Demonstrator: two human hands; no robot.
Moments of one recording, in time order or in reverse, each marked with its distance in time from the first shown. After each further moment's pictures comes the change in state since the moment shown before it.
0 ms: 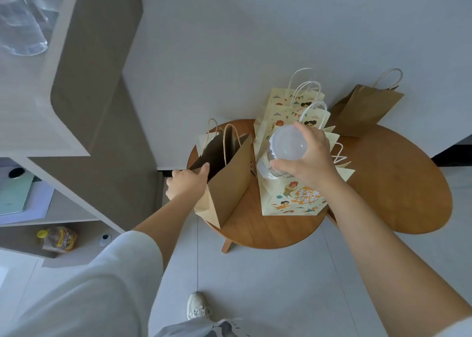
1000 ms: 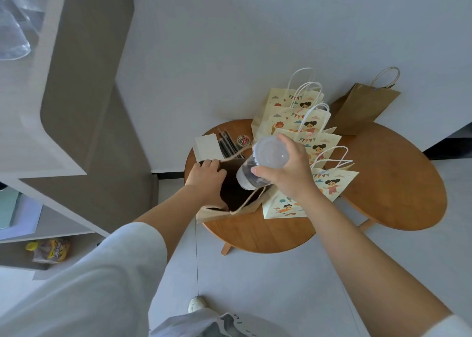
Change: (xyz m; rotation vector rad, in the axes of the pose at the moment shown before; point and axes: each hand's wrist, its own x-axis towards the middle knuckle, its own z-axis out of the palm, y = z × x) left_hand 0.018 0.025 -0.006 0.852 -0.125 0.928; right_hand 0.008 -0.013 0.050 0.130 -0.007 0.101
